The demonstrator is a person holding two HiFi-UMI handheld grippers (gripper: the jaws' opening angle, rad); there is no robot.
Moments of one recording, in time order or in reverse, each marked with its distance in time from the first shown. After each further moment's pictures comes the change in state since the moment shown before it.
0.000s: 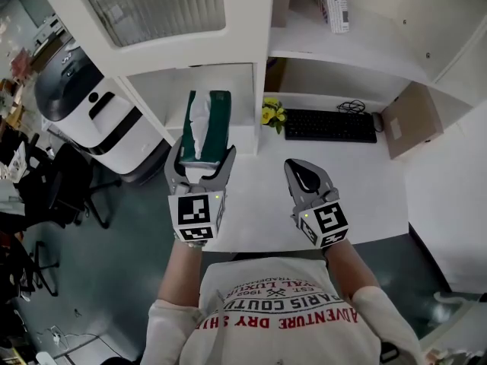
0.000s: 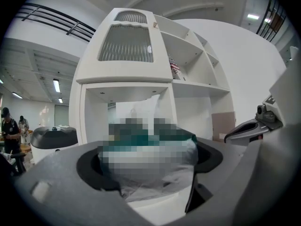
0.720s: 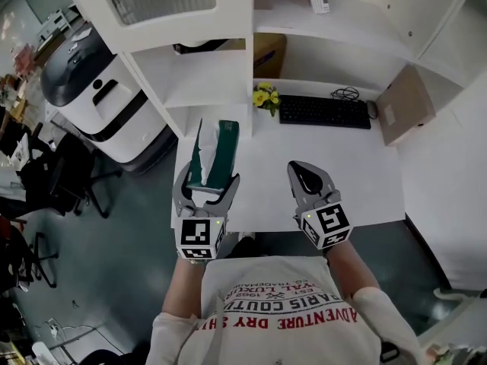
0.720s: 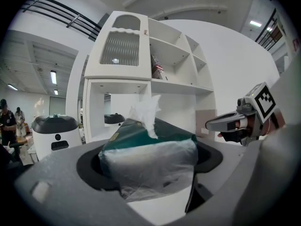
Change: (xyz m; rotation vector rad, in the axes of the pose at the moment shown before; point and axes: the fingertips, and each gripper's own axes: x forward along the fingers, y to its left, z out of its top) left arm -0.099 -0.067 -0.052 -0.038 0.058 -0.079; right arm -0.076 0.021 -0.020 0.017 0.008 -0.002
